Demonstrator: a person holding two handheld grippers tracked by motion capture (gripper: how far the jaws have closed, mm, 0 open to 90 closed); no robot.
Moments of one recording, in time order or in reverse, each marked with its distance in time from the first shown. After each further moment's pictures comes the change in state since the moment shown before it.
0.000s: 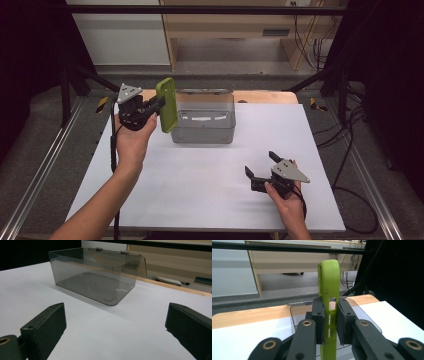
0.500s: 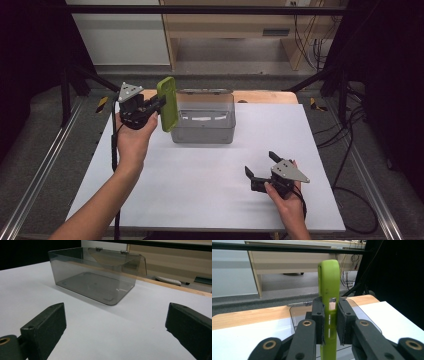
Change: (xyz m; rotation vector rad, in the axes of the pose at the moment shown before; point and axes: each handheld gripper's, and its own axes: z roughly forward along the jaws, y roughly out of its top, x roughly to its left) left arm -0.002 0.002 0.002 0.001 0.002 0.003; right arm 0.000 0.000 0.000 0.002 -0.002 -0.002
